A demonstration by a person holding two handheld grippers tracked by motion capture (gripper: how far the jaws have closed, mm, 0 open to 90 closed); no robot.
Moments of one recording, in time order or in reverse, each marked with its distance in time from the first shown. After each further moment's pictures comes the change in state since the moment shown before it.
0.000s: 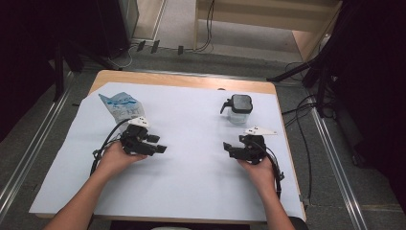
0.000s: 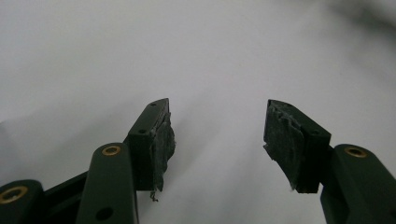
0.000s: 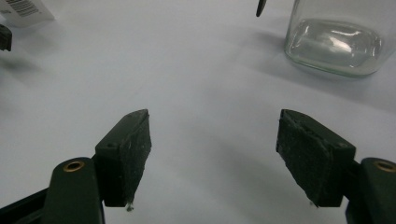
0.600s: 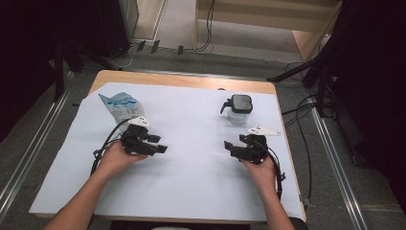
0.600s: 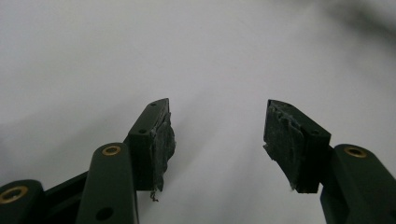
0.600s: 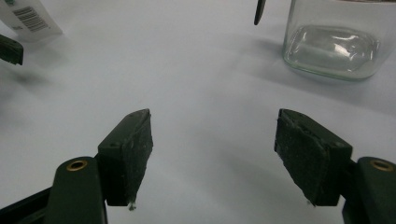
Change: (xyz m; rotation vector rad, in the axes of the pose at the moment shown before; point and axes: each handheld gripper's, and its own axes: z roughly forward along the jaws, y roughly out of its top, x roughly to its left) left arm -0.001 0.001 0.001 -0.017 -0.011 -0.008; right arm -0.003 0.000 -0.003 -0.039 0.020 0.033
